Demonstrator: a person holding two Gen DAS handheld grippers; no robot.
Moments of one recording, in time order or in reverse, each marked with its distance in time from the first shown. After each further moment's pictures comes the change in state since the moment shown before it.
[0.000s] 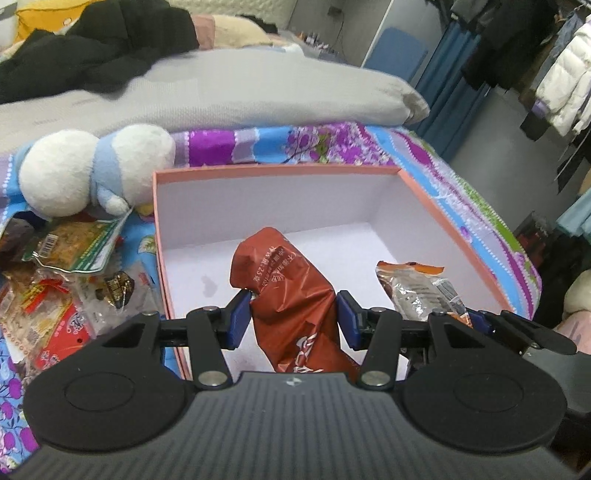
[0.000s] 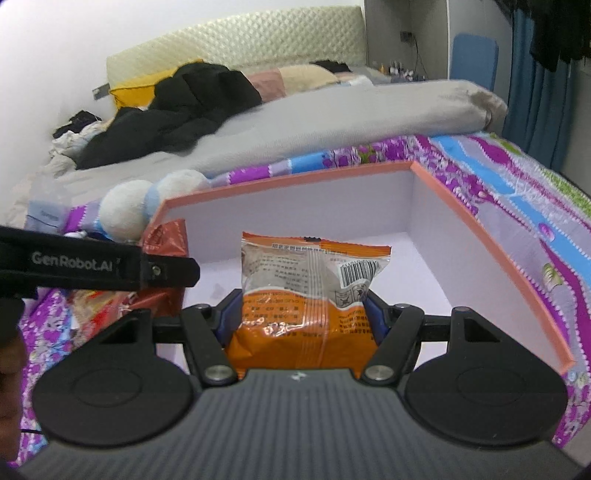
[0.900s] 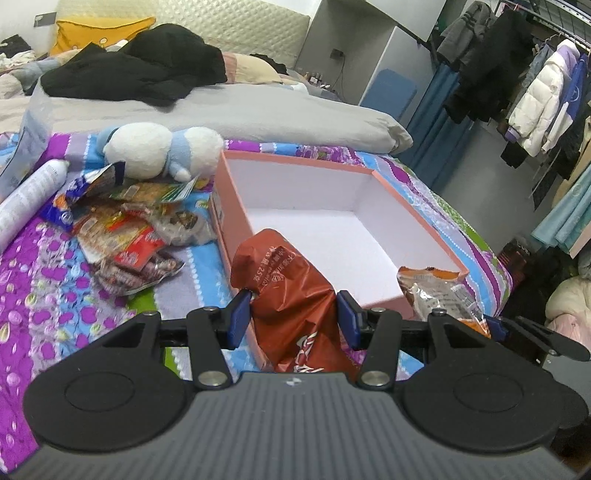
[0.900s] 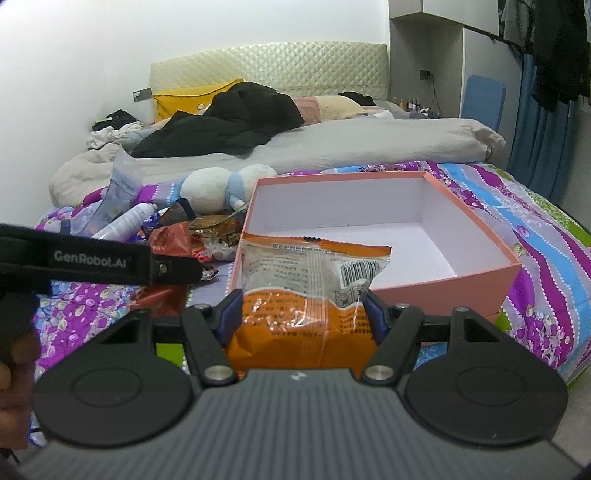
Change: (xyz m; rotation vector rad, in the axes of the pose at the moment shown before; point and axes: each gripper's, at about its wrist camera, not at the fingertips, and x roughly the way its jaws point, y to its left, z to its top) left arm -0.179 0.012 -0.134 -0.031 -0.153 -0.015; right arm -0.156 0.075 -0.084 -0.087 -0.120 0.018
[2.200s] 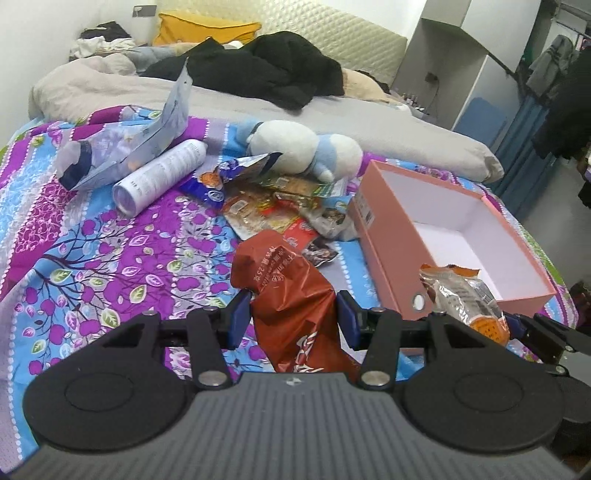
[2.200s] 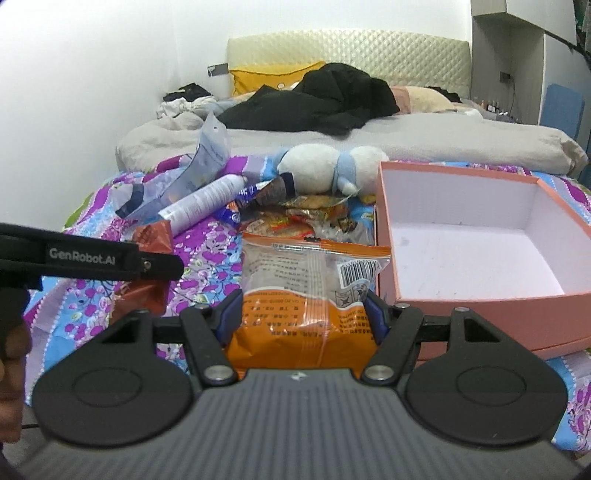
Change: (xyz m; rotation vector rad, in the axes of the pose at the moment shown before) left arm -0.070 0.113 -0.038 -0.142 -0.045 0.260; right arm 0.031 0.101 -0.011 -0.115 0.031 0.202
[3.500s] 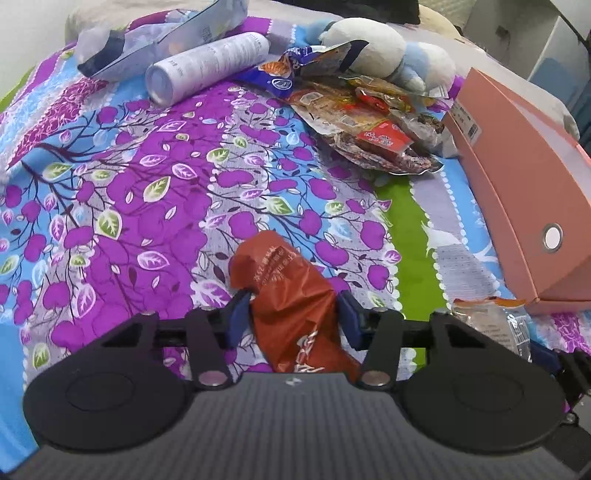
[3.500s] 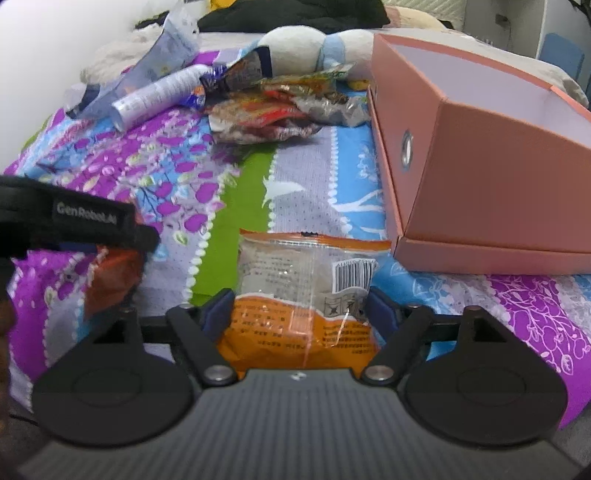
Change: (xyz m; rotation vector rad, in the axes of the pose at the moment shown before) left arm 0.112 0.044 -0.061 -0.080 0.187 0.194; right arm 0.090 0.000 -0.085 -0.008 0.243 -0.070
